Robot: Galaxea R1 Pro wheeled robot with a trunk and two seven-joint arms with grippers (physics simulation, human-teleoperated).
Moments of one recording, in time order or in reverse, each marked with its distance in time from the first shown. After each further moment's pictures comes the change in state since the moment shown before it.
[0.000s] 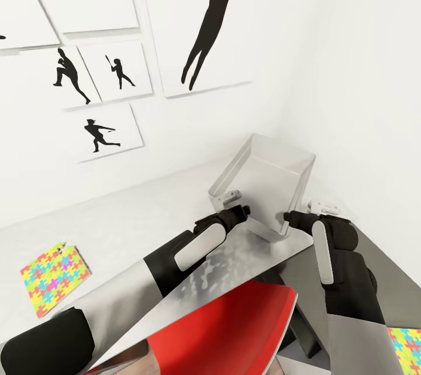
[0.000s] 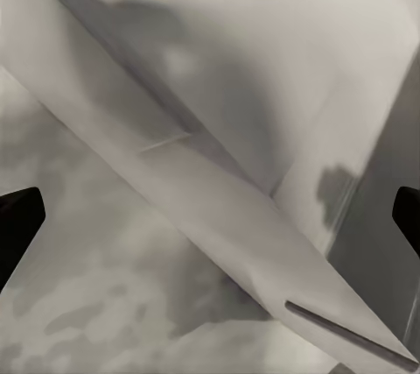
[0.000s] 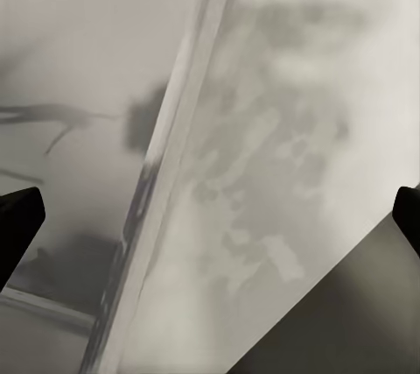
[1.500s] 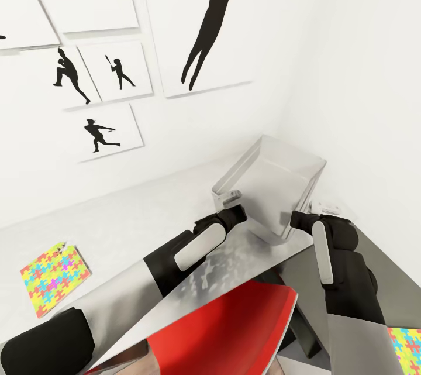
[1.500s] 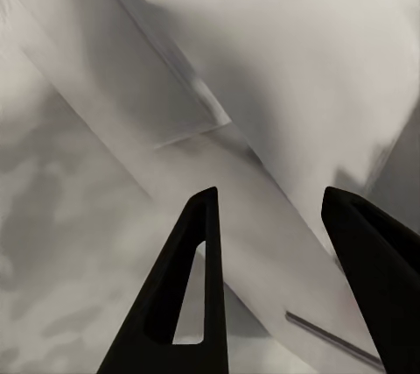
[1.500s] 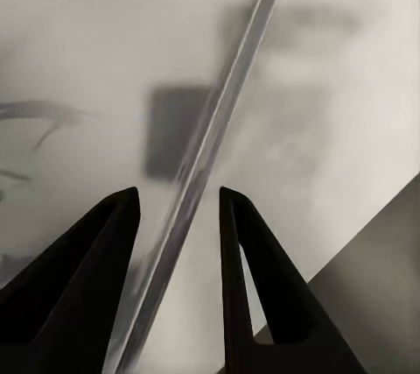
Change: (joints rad) left arm 0.001 0.000 0.003 0.000 -0.006 0.000 -0.008; right arm 0.000 -0.001 0.000 0.000 0.019 0.000 0.000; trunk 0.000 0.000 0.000
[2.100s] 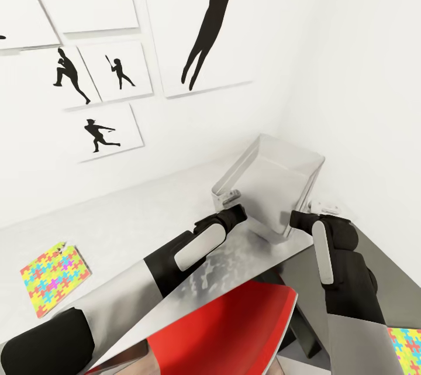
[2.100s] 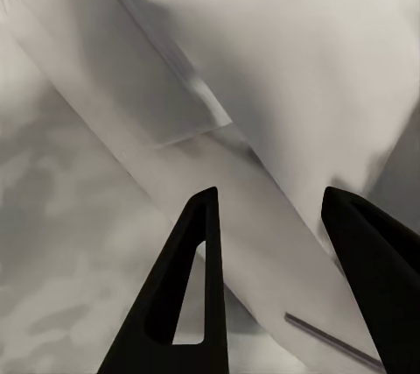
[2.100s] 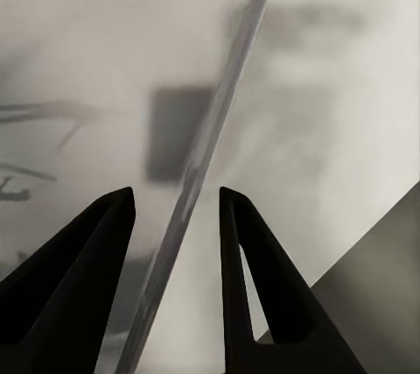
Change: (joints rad) left arm 0.001 0.000 -0.007 0.003 0.035 -0.039 -0.002; right arm 0.000 0.000 0.001 0.000 -0.012 -0.001 0.001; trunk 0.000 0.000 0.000
